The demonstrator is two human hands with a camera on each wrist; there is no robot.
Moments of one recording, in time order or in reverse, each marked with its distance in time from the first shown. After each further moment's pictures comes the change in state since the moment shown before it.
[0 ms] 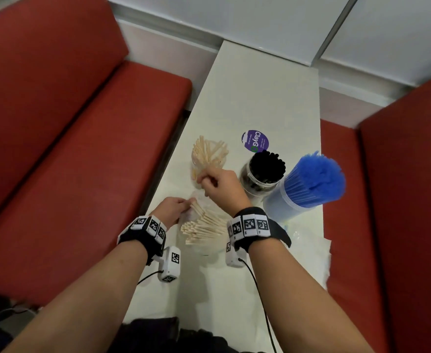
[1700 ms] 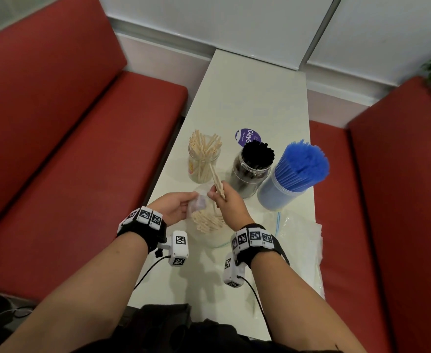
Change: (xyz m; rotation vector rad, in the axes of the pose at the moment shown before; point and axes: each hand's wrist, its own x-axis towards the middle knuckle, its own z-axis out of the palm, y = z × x) left_hand -0.045 0.008 0.017 -0.323 -0.155 -0.150; right_hand -0.078 0.037 0.018 0.246 0.075 0.241
